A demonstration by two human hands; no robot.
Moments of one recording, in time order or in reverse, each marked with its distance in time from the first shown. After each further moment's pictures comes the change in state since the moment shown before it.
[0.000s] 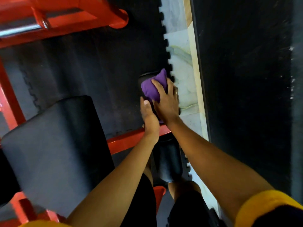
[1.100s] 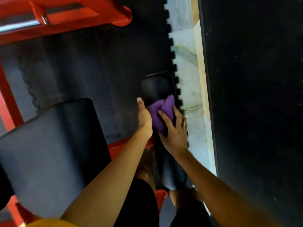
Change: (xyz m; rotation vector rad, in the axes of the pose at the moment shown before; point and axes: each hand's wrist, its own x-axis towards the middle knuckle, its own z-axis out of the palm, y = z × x) left_hand 0.041 0.014 -0.013 -0.007 0.012 -0.368; right_hand -0.092 0.034 0.038 0.001 0.075 -0.075
